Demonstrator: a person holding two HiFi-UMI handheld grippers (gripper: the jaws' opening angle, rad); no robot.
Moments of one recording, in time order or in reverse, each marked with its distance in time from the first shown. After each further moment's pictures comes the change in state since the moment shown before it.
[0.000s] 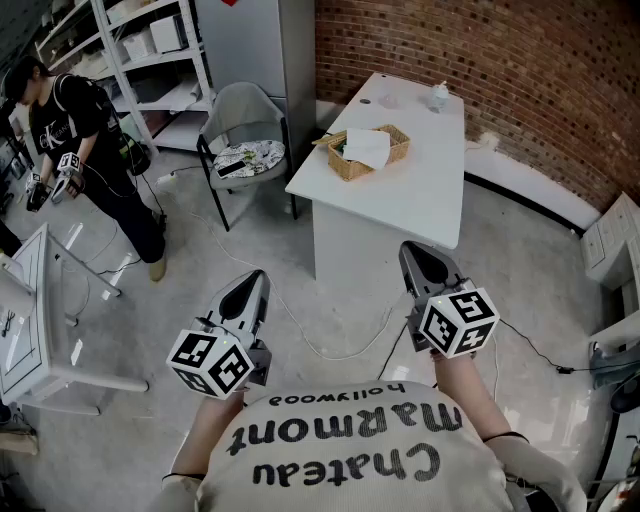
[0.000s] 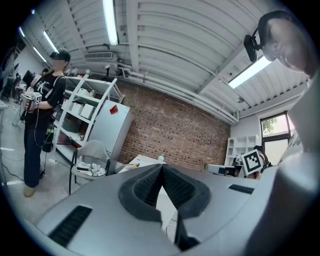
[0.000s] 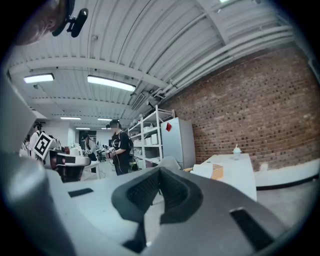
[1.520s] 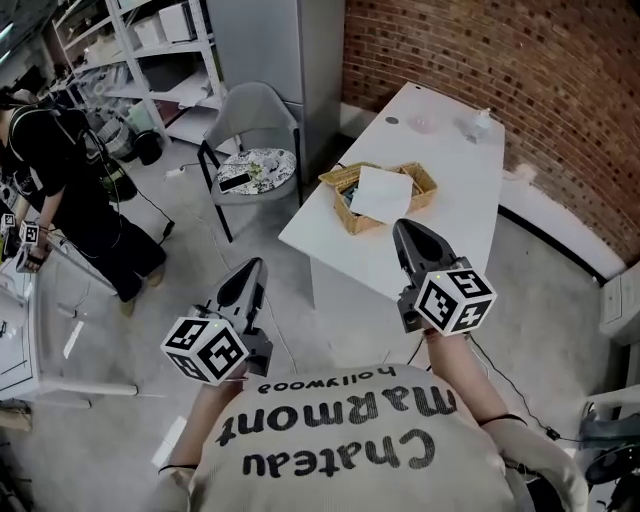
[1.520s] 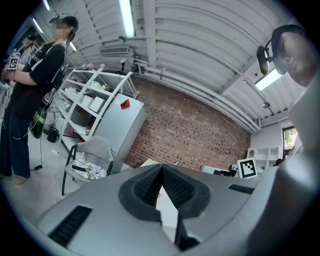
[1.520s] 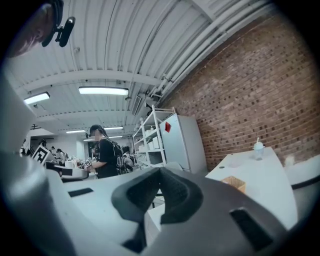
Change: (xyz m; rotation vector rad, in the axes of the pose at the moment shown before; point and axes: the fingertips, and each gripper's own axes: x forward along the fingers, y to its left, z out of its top) left arm 0.239 0.096 0.031 -0.119 -0.039 0.136; right arm 0.251 -0.164 0.047 0.102 -0.028 0.149
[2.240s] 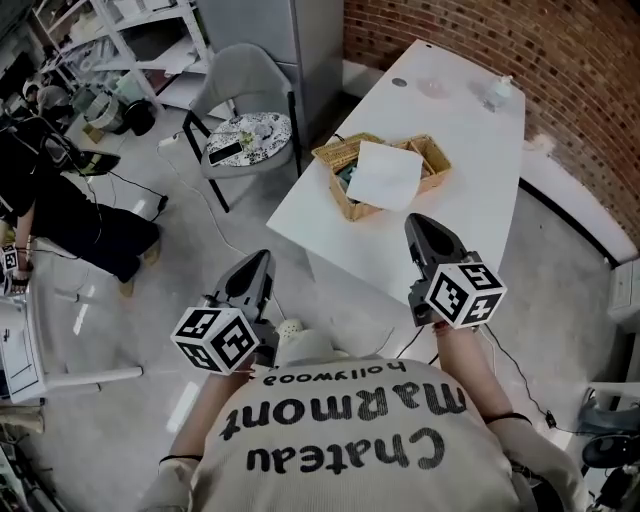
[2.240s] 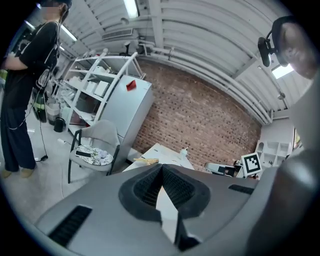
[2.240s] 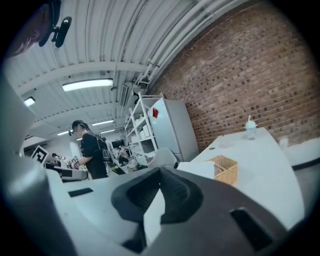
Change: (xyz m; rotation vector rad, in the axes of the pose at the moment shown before) left arm 0.094 0.039 -0.064 -0.027 0.174 0.080; right arm 0.049 -0.096 -0.066 0.107 0.136 -0.059
